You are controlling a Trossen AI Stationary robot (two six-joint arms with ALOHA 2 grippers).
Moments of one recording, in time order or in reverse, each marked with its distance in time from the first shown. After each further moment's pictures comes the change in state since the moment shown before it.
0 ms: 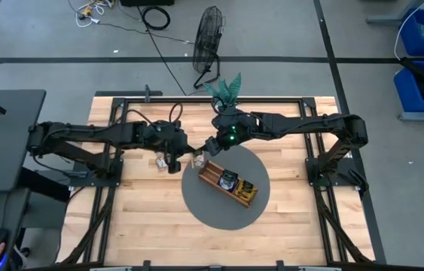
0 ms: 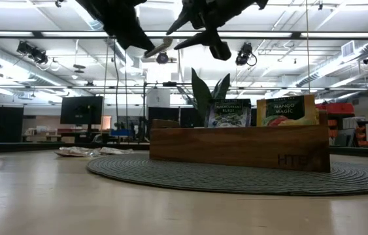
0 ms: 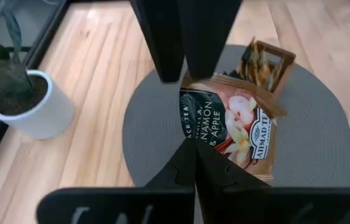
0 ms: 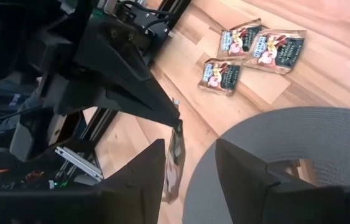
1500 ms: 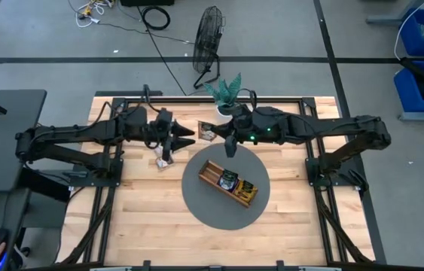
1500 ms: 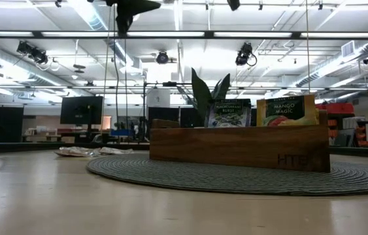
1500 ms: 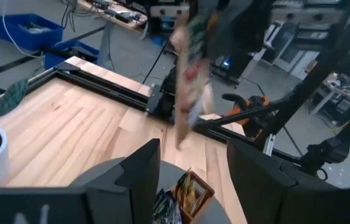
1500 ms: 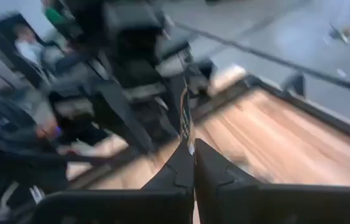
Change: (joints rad) left arm 0.093 -0.174 -0.097 0.402 0.179 -0.448; right arm 0.132 -0.225 -0.001 0.099 0.398 -0.390
